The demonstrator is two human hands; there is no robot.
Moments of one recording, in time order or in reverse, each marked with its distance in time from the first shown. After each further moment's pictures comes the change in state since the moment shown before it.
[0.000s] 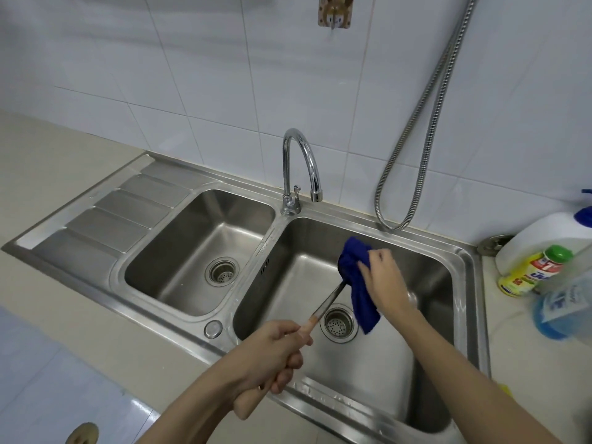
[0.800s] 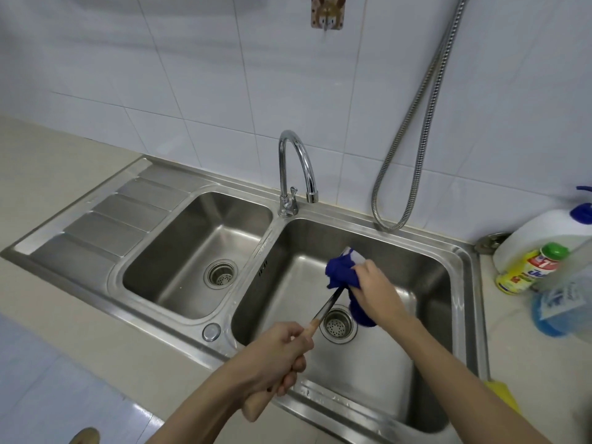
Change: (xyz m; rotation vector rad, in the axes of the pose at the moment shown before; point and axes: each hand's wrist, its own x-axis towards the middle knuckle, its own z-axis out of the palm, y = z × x) left_hand 0.013 -0.004 0.008 0.144 0.004 0.004; right_hand -0.015 -0.005 0.002 -0.026 -0.135 -0.142
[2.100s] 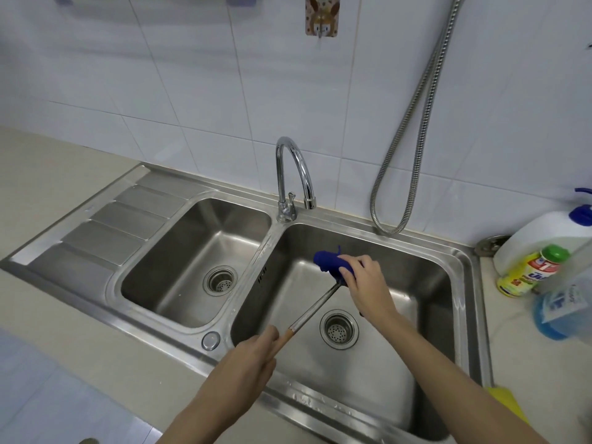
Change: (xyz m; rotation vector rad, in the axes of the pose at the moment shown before) left_hand 0.003 -0.050 -0.036 0.818 0.264 0.461; right_hand 0.017 -0.006 0.008 0.090 0.134 0.070
